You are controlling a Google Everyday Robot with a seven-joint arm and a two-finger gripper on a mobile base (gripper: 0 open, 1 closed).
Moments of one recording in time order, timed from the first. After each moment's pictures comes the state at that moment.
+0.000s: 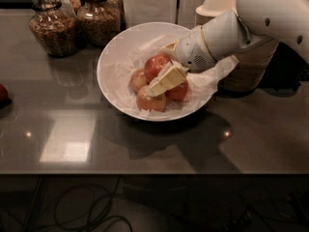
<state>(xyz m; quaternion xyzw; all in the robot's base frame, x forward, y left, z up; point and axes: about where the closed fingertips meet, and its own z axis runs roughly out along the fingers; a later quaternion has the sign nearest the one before) 0.561 -0.017 0.911 -0.60 0.67 0.24 0.36</state>
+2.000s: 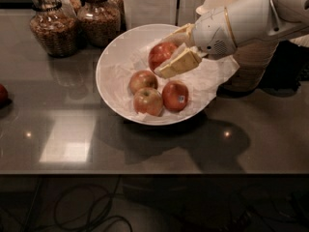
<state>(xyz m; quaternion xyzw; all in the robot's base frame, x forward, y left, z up) 0.553 -0.038 0.965 -0.60 0.63 0.24 0.42</state>
